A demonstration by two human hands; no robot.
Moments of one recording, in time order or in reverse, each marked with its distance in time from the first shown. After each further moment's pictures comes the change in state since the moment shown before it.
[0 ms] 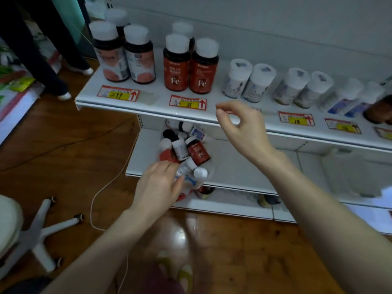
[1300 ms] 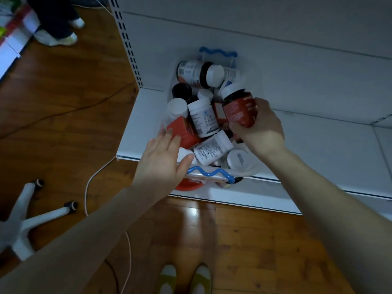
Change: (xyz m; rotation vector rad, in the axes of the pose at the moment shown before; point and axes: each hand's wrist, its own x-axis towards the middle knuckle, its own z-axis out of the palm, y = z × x) left_hand 0.042 -0.135 0.198 -0.023 -0.192 -0.148; right_hand -0.016 0.199 0.222 -0.164 -0.169 0.536
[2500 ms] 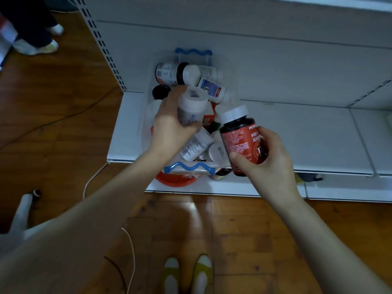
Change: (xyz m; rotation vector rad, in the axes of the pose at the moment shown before) left_hand 0.061 0.053 -0.014 -0.670 0.219 -0.023; right_hand -0.101 0.020 -0.049 0.413 0.046 0.048
